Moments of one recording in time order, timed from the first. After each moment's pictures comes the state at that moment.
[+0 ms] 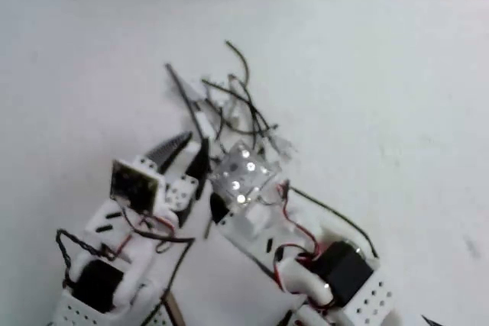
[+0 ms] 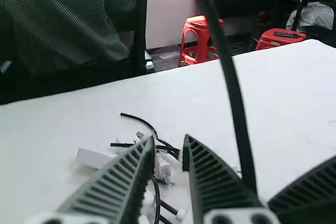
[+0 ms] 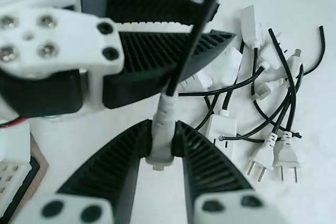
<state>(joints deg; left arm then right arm) 21.8 -103.8 82.5 41.1 -2.2 -48.1 -71.9 53.5 65.3 8.4</state>
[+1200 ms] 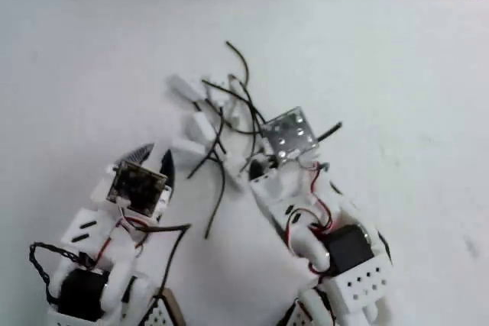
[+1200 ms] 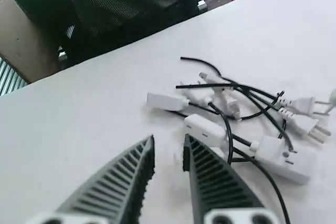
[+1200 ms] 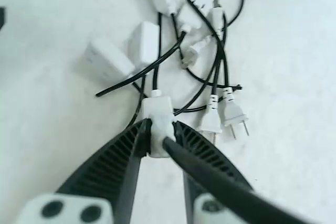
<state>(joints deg) 6.7 -104.7 76.9 61.1 -17.5 -27.2 -70.5 61.6 56.8 3.9</state>
